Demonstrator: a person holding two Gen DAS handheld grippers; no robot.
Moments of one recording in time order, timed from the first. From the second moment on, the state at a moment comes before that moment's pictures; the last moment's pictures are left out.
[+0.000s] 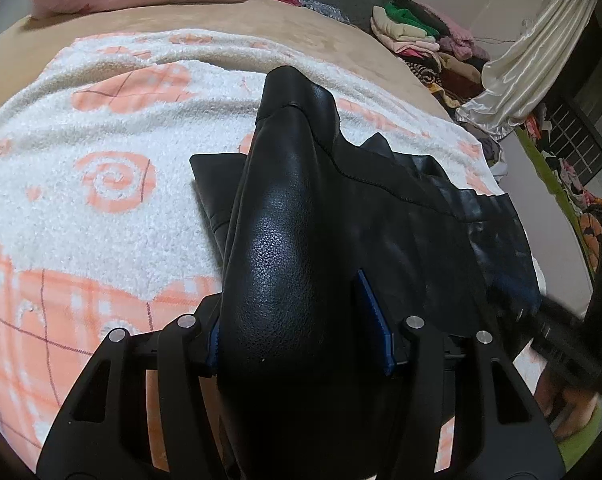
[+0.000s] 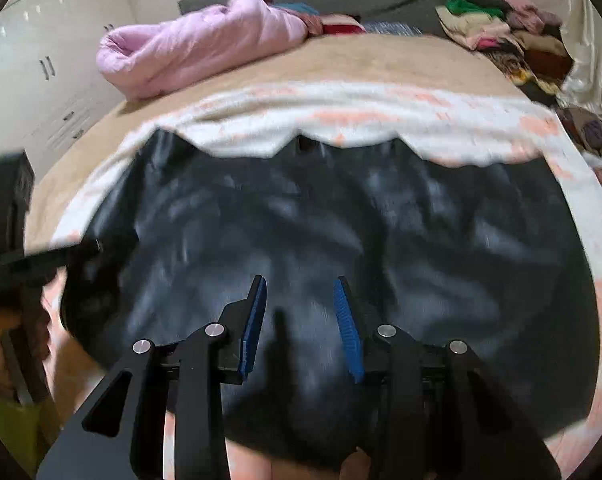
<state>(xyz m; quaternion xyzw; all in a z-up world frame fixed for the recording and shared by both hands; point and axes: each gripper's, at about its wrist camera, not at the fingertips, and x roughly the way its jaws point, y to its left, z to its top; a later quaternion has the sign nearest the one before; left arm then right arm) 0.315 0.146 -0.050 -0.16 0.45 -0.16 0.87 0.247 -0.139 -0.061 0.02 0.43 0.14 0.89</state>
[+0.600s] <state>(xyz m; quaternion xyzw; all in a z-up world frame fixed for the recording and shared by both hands) 0.319 0.168 -0.028 -0.18 0.42 -0.15 0.88 0.166 -0.035 -0.044 -0.13 0.31 0.27 0.90</state>
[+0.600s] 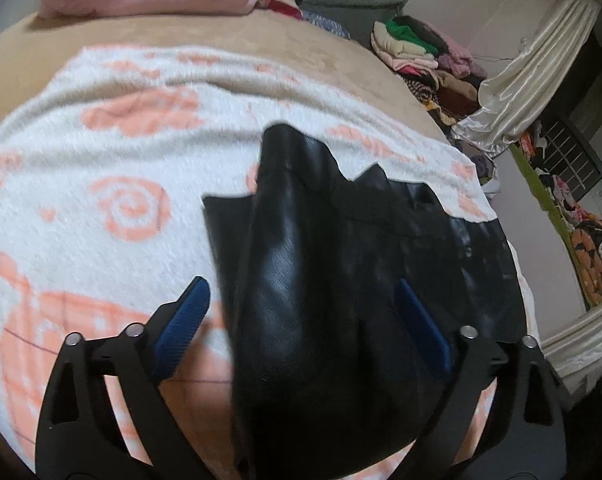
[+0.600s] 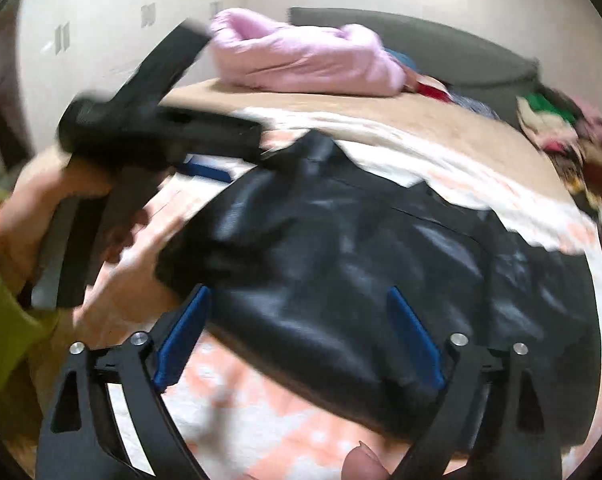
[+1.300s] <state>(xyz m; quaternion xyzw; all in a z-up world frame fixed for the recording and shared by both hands) 0.334 0.192 -0.034 -0.17 0.44 -0.11 0.88 0.154 0.059 -0.108 -0.36 0.27 0.23 0.86</state>
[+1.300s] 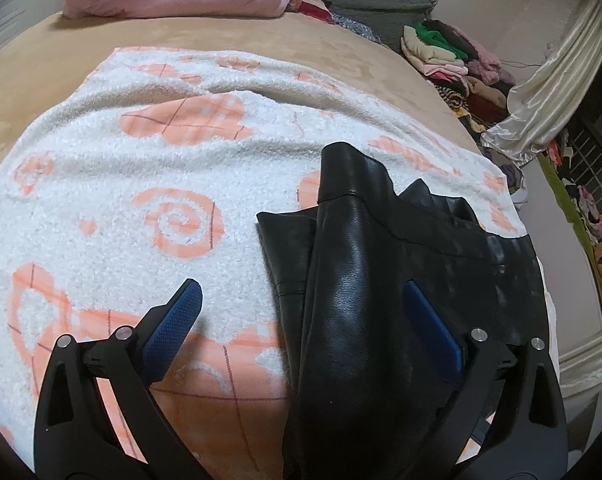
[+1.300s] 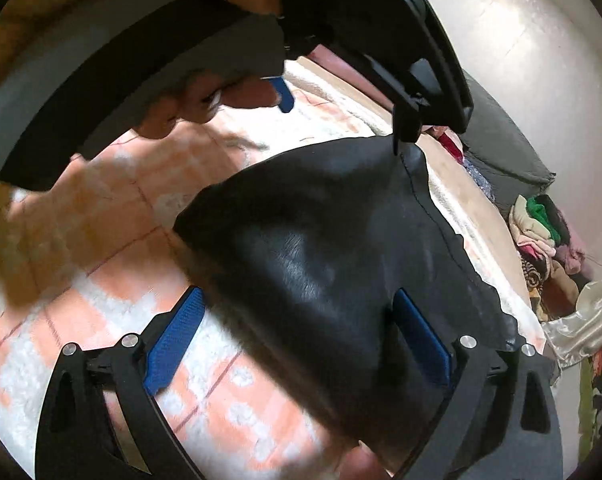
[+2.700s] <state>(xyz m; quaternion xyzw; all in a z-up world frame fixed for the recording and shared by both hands) 0.307 0.125 0.017 -0.24 0.39 -0.23 0.86 0.103 -0.030 -0.014 -0.22 0.14 0.22 0.94</state>
